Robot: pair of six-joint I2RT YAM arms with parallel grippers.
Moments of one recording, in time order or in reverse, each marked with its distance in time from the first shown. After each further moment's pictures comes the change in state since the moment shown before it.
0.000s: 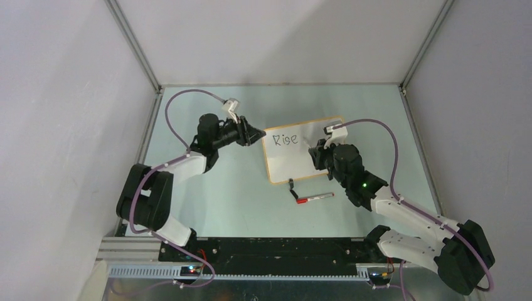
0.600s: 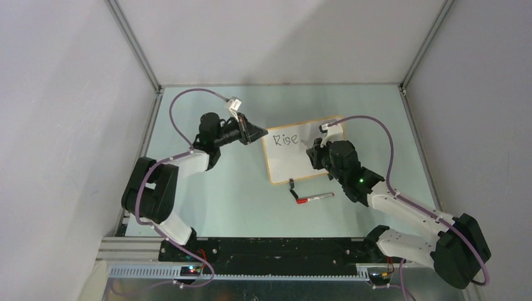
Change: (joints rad) left arm 0.001 0.078 0.022 0.136 0.102 -0.097; right arm -0.007 0.061 0.041 -0.044 -0.034 0.000
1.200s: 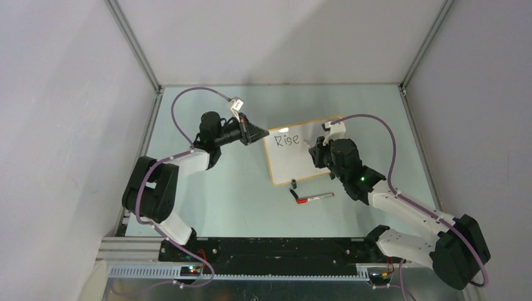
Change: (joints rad) left arm 0.000 0.009 0.015 -0.007 0.055 0.021; right arm -0.029 0.003 0.017 -0.034 0.002 0.026
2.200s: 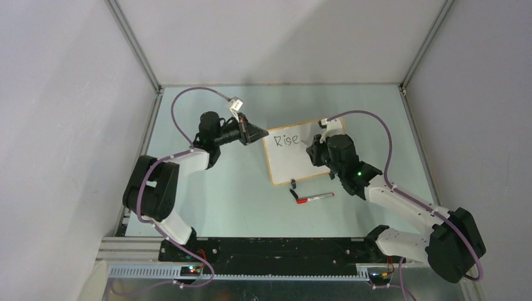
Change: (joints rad) left arm 0.014 0.013 0.000 0.017 0.031 0.014; right arm -0.016 0.059 0.045 -0.025 -0.040 0.003
